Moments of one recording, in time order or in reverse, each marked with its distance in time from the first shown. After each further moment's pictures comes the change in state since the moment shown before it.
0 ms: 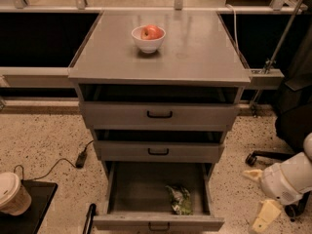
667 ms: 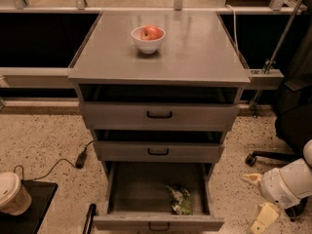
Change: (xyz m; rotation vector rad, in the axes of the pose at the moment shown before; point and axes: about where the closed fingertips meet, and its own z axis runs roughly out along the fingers) arm 0.006 -0.004 0.021 -0.017 -0.049 0.014
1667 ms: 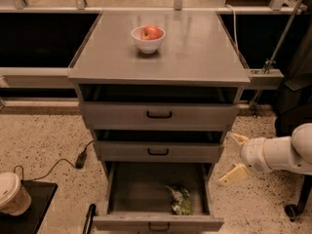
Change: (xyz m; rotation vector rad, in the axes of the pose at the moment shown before) arm -0.101 -0.098 -0.021 0.372 -0.213 -0.016
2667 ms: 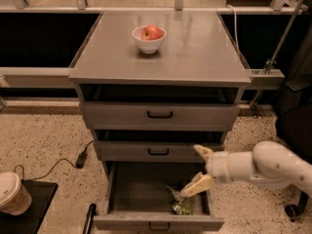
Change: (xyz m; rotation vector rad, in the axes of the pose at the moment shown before) arm -0.028 0.060 0.095 -0.173 -0.212 0.015
